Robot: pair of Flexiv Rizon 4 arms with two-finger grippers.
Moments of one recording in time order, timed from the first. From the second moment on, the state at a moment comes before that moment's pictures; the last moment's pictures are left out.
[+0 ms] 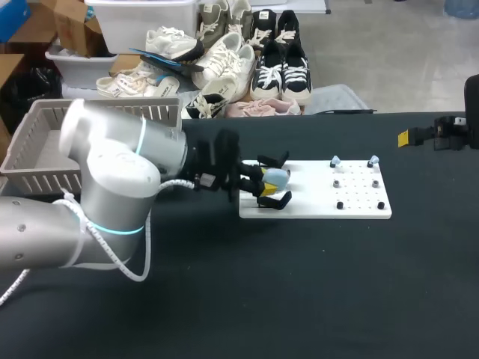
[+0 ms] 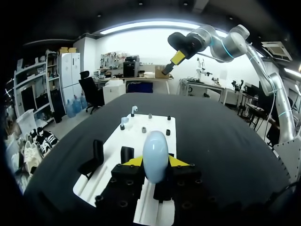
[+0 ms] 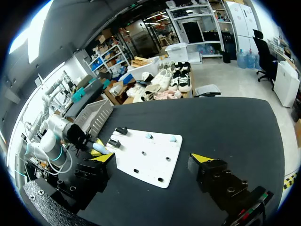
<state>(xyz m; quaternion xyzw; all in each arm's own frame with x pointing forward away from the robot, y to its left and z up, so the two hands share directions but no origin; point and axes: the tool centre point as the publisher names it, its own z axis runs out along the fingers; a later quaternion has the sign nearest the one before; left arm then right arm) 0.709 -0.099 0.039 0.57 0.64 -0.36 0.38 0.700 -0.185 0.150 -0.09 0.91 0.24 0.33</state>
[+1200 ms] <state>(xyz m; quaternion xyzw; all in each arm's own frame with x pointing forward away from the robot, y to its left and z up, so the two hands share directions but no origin) 0.722 -0.167 0.099 0.56 0.61 -0.34 0.44 0.714 -0.079 0.128 -0.27 0.91 0.25 0.21</state>
